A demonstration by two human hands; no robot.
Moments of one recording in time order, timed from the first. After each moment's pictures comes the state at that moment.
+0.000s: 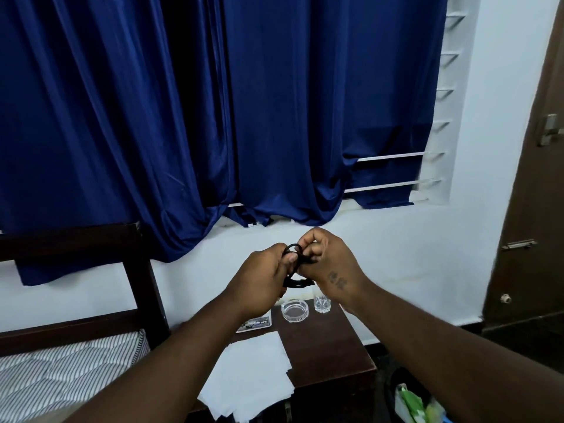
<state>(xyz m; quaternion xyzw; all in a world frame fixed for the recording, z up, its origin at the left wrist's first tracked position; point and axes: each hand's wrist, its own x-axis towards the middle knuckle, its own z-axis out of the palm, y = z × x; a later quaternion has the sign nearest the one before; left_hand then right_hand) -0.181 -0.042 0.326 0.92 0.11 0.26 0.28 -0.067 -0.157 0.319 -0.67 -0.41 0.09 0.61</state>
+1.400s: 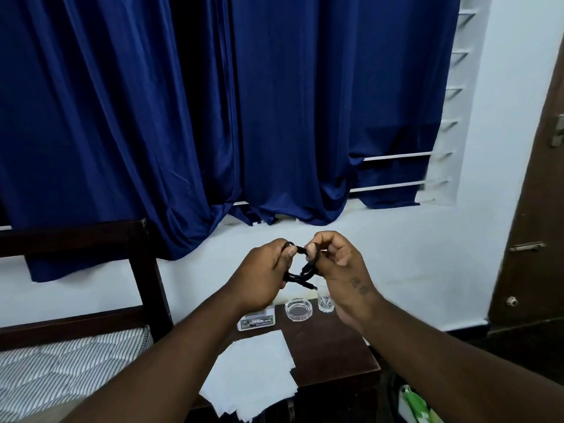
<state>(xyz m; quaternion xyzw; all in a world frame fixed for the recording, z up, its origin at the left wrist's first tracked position) -0.186 -0.037 0.331 0.91 0.13 0.25 0.30 -0.075 -0.157 0.302 -0.50 -0.38 0.12 0.76</state>
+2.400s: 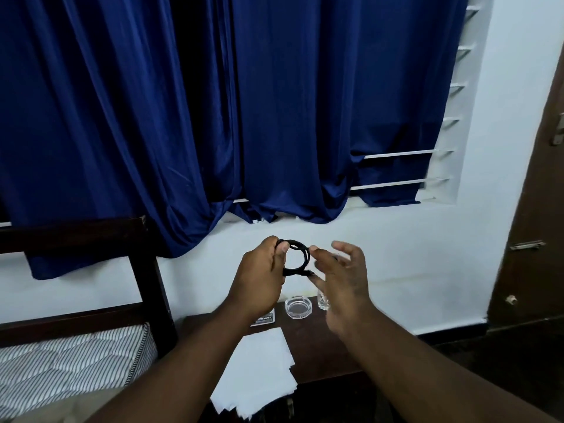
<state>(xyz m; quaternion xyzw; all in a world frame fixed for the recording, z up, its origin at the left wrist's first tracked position) -0.181 -0.040 0.310 0.86 0.17 0.37 0.31 -0.093 -0.148 0.296 -0.47 -0.11 0.17 0.86</state>
